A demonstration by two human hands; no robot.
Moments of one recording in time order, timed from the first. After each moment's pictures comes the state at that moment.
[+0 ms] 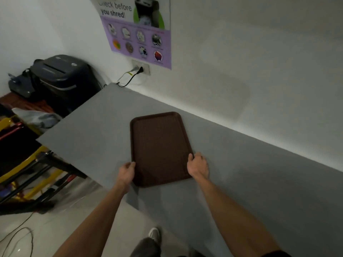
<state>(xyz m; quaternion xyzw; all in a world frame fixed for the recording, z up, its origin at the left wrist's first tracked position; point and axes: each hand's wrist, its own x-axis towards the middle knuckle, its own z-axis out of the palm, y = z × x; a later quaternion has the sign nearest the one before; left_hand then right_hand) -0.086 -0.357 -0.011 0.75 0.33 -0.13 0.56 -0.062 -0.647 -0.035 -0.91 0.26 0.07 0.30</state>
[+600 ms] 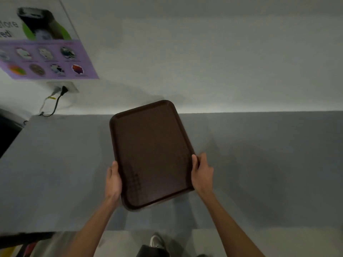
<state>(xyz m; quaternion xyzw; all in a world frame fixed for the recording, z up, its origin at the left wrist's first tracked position) -0.080 -0.426 0.045 0.75 0.14 -0.17 0.62 -0.221 -0.691 0.023 -0.81 0.38 -0.21 0.39</state>
